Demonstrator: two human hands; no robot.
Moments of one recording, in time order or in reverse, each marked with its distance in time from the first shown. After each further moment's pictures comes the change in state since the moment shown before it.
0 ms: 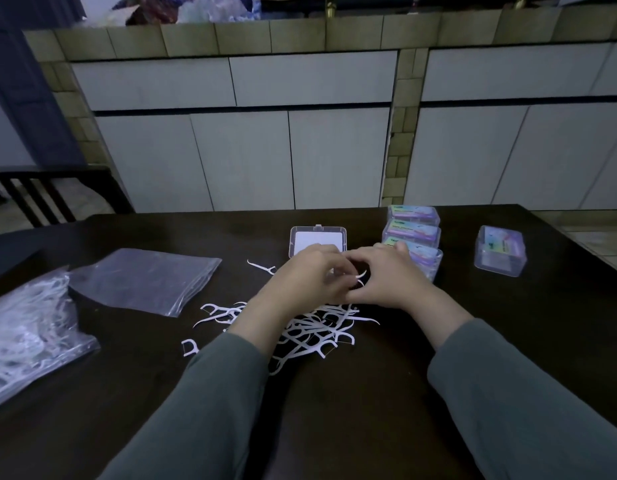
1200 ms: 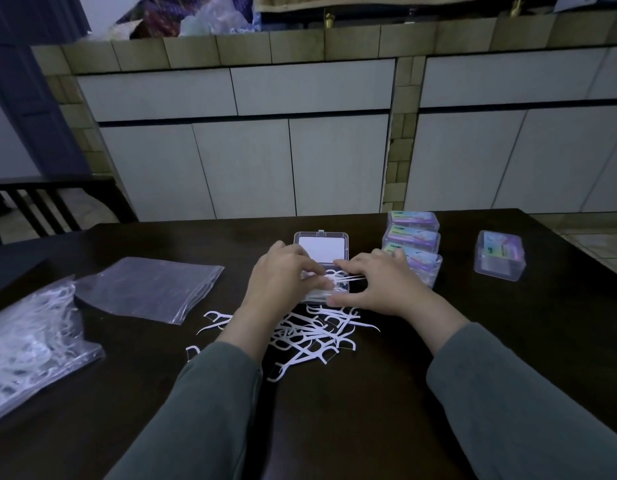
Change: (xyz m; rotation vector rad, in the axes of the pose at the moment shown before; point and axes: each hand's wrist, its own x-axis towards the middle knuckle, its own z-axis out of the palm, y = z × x) left_hand -0.007 -0.023 -0.010 0.317 0.175 -0.175; right_hand 0.004 -0.006 0.001 -0.171 -0.102 0.036
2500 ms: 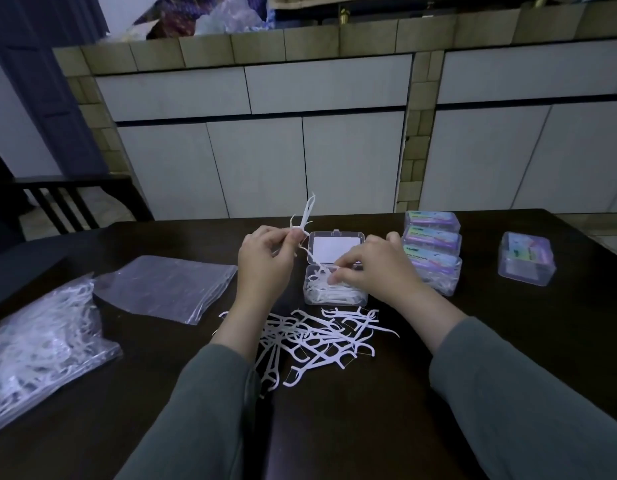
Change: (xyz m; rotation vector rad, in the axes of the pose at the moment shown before) left_hand 0.005 -0.030 -0.008 -0.528 0.435 -0.248; right_hand 0.029 -0.020 0.005 0.124 0.234 -0.060
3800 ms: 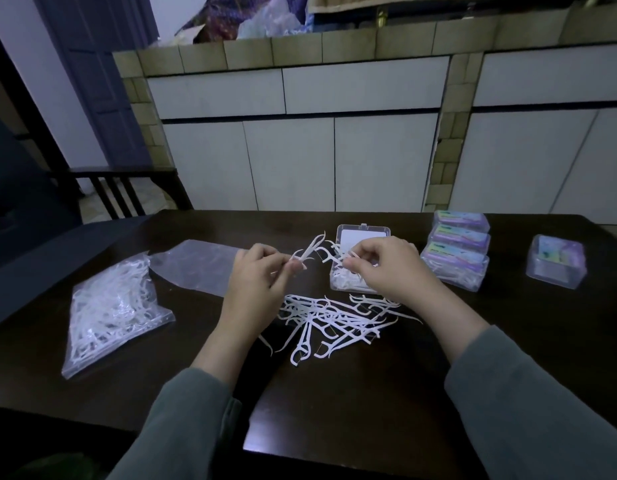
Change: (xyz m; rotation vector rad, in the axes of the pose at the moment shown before) left_hand -0.054 -0.002 -0.074 0.356 -0.109 0.089; right_hand -0.028 -0.048 -0.019 0.332 -0.038 0.085
